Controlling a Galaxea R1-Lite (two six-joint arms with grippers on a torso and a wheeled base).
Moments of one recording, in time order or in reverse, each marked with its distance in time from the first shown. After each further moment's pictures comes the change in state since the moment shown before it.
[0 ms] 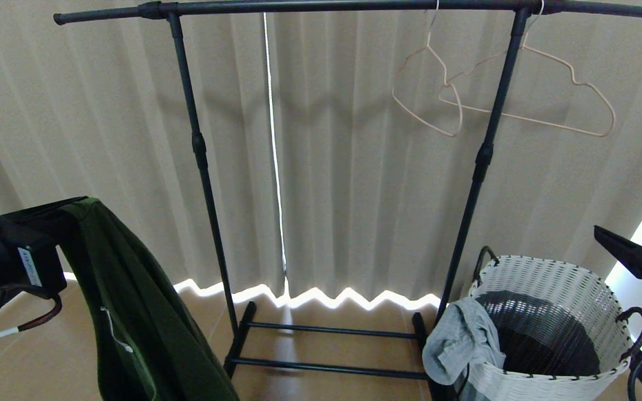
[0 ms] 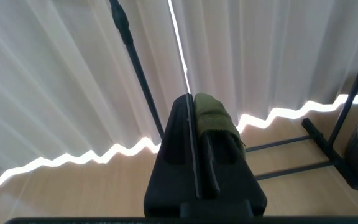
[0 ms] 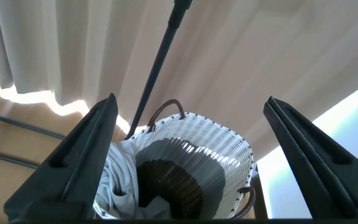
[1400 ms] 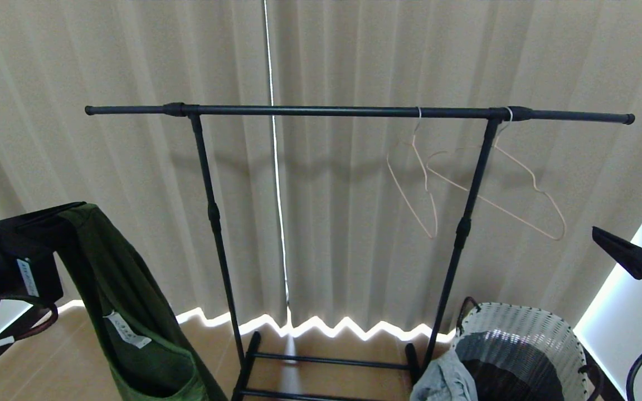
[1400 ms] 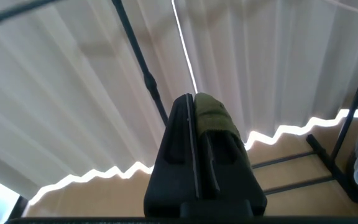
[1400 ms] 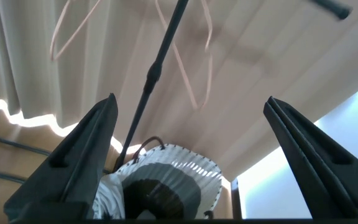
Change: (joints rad) left arm 0.006 -0.014 0.022 -0.003 -0.005 0.061; right arm 0.001 0.007 0.000 -0.002 0.004 0.001
